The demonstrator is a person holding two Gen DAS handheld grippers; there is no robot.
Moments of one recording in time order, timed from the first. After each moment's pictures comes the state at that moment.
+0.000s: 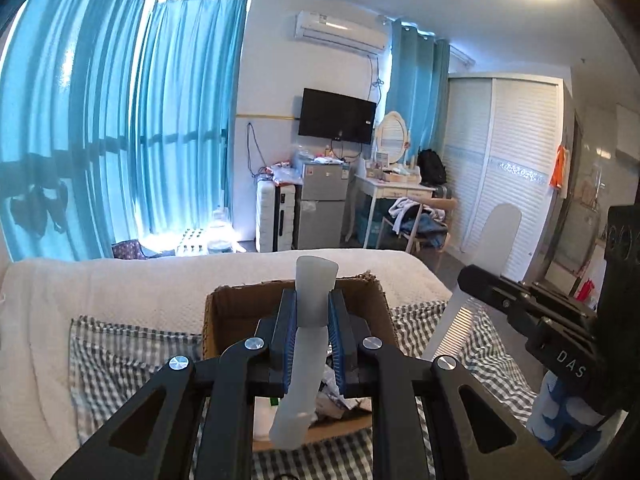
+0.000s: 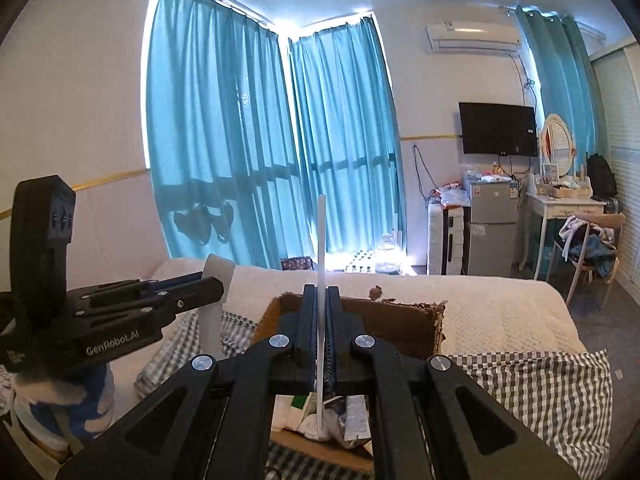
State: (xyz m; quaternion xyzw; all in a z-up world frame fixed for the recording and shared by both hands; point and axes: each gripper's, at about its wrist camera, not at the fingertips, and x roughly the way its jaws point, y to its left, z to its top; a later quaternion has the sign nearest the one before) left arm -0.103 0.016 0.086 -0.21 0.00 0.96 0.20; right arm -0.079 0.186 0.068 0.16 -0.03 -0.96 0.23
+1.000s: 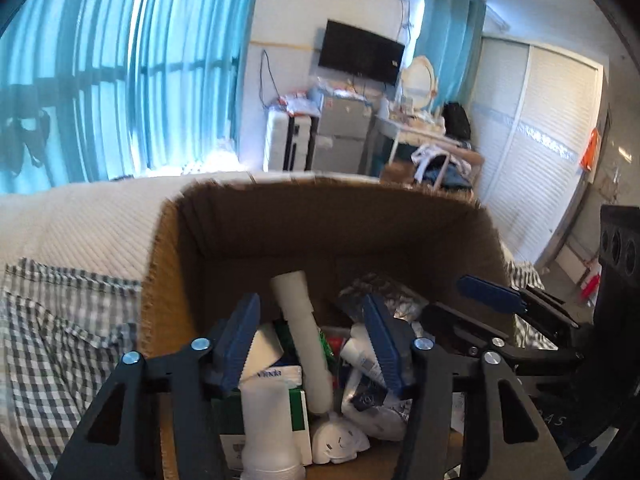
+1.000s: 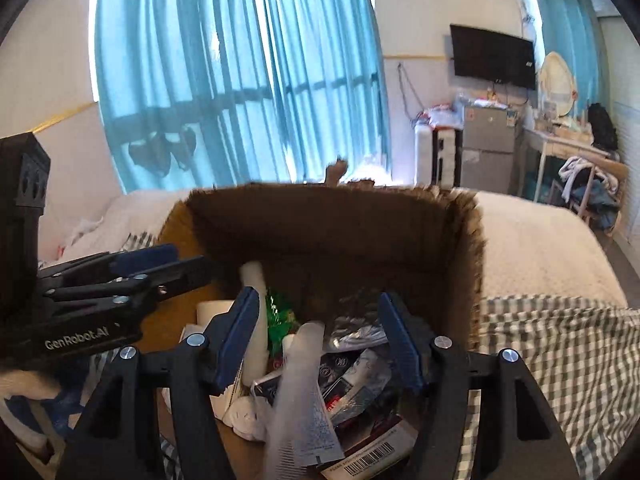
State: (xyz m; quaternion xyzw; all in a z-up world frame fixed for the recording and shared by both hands) left arm -0.226 0.033 -0.052 -0.31 -0.02 0.93 0.19; right arm -0.187 0.183 -0.042 0.27 -0.01 -0.94 0.20
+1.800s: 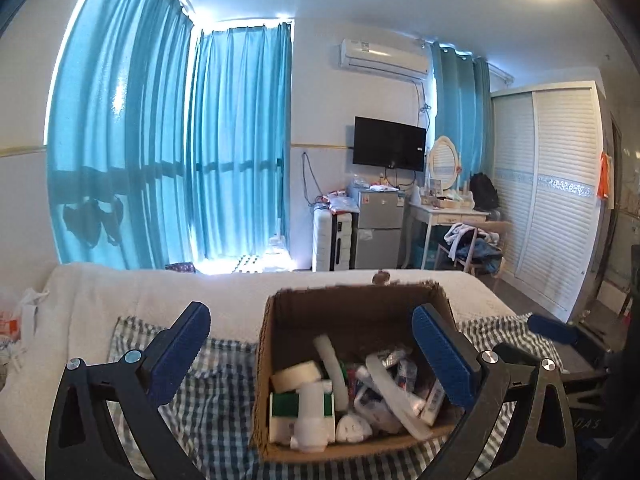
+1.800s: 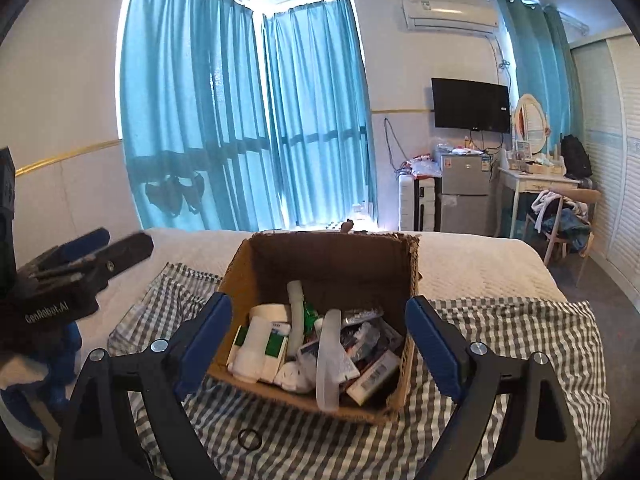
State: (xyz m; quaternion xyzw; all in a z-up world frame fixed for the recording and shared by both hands) left arm -0.083 -0.014 0.052 -0.15 0.00 0.98 0.10; right arm -0.034 0.199 0.018 0.20 -0.02 -0.96 0.18
